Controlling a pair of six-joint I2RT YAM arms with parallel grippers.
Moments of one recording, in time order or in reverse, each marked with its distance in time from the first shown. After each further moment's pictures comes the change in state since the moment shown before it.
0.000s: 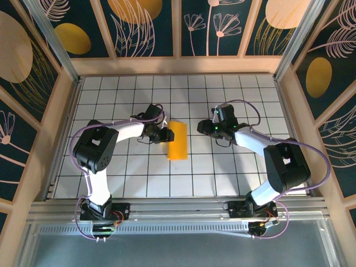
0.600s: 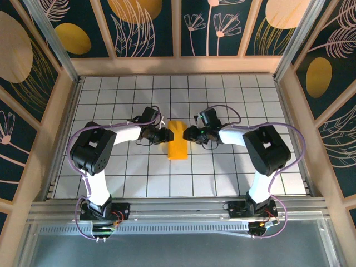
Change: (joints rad) left arm 0.015 -0.045 -0.101 0.146 0.035 -0.092; right arm 0.094 0.182 0.079 0.053 -0.120 0.055
